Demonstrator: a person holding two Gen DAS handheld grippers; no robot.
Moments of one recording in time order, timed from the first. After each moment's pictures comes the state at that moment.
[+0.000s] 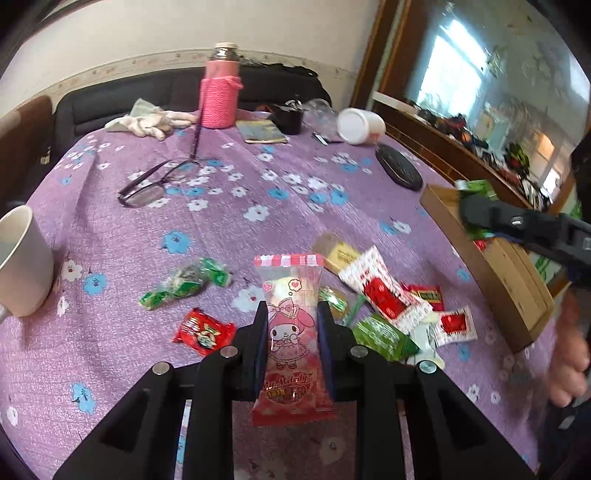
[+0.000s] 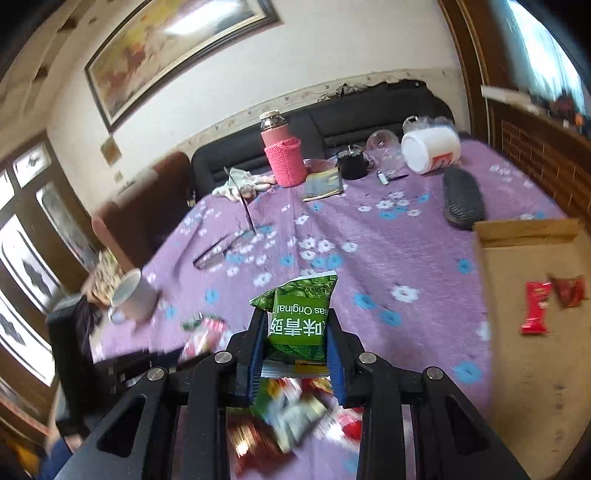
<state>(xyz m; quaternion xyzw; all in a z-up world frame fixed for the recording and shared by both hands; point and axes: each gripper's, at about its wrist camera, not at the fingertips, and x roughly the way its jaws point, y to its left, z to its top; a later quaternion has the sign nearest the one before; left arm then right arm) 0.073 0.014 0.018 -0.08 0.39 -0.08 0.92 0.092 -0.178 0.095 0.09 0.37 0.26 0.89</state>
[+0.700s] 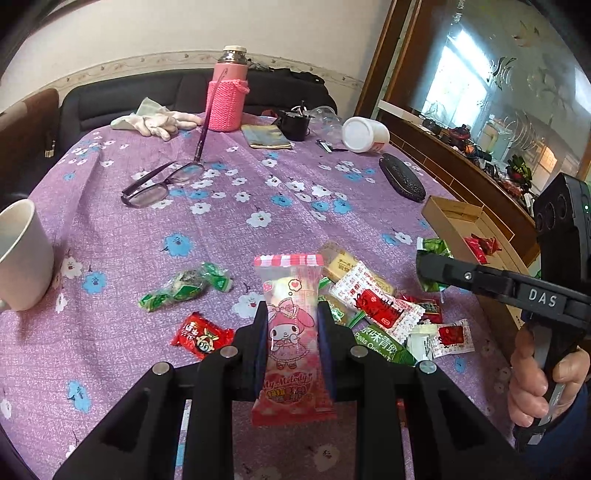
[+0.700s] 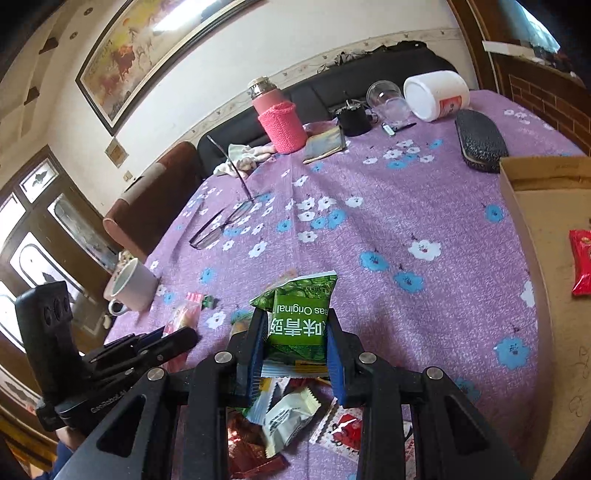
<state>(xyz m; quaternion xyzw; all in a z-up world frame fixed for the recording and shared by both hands) 0.074 0.012 0.020 -0.10 0.38 -0.07 0.92 0.109 -0.182 0.050 0.13 0.41 0.29 0.85</state>
